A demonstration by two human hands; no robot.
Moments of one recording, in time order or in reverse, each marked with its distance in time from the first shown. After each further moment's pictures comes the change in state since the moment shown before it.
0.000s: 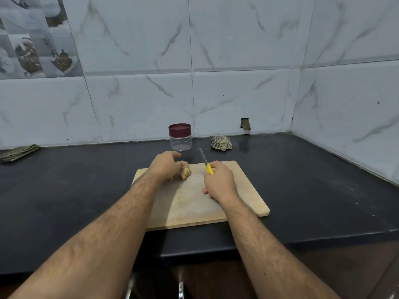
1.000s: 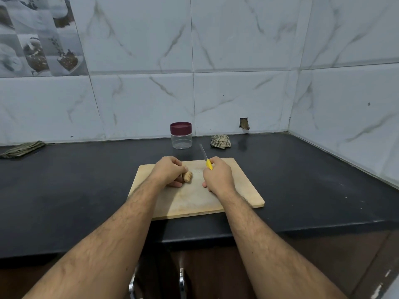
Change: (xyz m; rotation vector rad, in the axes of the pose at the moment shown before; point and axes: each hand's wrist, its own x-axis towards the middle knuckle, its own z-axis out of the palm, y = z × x) left_hand -0.034 -0.003 0.010 -0.458 -0.065 -0.177; right_hand -0.005 -0.002 0.001 -0.064 0.049 -0.032
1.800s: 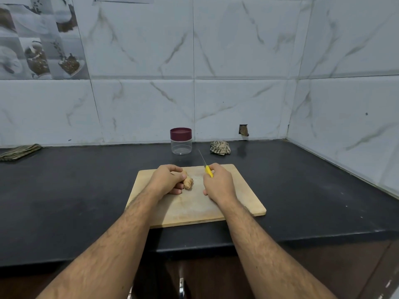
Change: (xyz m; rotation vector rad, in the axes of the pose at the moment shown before) left_hand -0.002 -0.014 -0.003 -0.173 -0.028 0.054; right_hand 0.003 0.003 0.005 -0.068 0.031 -0.046
